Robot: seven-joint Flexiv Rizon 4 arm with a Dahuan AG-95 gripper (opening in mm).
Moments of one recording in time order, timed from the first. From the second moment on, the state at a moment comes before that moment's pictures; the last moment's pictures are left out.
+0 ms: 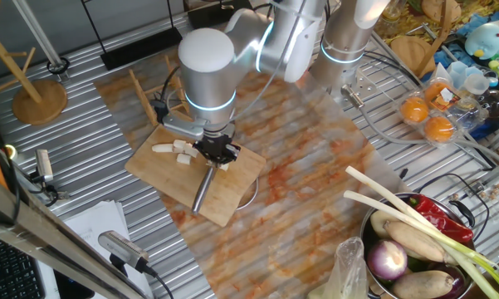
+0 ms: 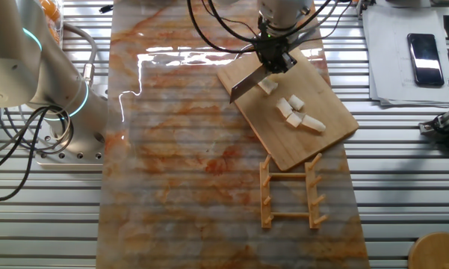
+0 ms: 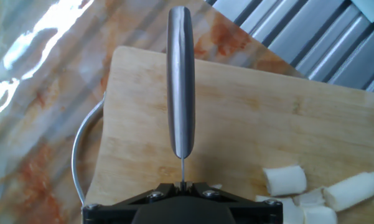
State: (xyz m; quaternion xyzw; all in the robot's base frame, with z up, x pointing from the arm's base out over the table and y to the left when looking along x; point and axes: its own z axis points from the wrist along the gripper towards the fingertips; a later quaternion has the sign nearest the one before) arm 0.473 0.125 0.056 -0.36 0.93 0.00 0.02
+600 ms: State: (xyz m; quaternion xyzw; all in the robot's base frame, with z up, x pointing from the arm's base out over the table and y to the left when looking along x) arm 0.471 0.117 0.055 -0.35 0.94 0.00 0.02
